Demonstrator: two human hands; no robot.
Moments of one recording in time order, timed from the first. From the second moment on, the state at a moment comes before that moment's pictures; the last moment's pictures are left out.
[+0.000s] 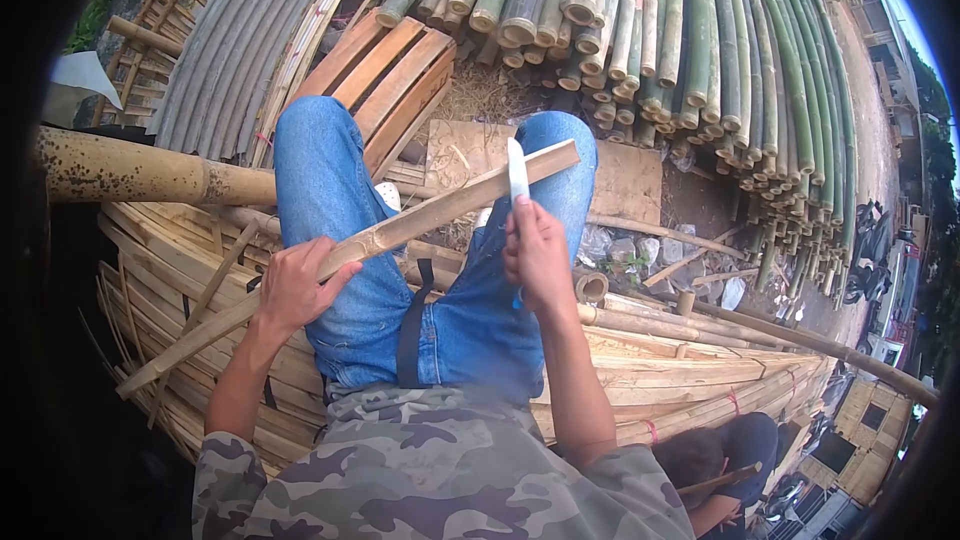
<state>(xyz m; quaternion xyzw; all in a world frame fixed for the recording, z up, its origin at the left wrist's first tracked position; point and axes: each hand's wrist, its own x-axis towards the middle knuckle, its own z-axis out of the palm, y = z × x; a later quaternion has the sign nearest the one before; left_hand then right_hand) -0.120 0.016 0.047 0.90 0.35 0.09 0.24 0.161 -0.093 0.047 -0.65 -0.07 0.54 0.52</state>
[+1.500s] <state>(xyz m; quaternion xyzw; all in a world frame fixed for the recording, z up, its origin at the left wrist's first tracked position) -0.069 0.000 0.026 0.92 0.31 0.17 0.20 0.171 -0.107 0.040 -0.81 -0.20 0.36 0.42</state>
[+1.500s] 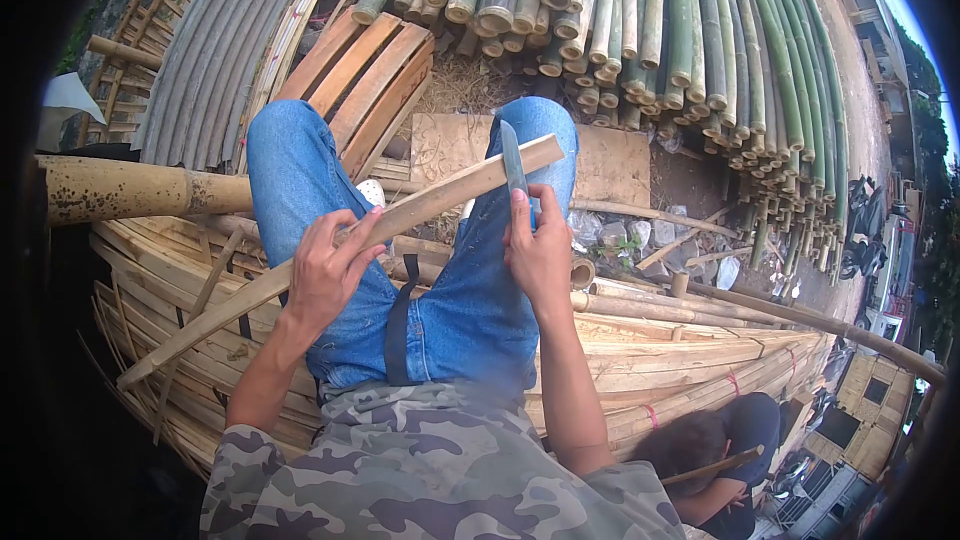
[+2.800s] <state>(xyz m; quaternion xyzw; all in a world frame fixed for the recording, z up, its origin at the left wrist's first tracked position) -0.084 0.006 0.018 0.88 0.39 0.21 0.18 0.094 -0.119 0.069 -0.69 -0.62 0.32 0.18</state>
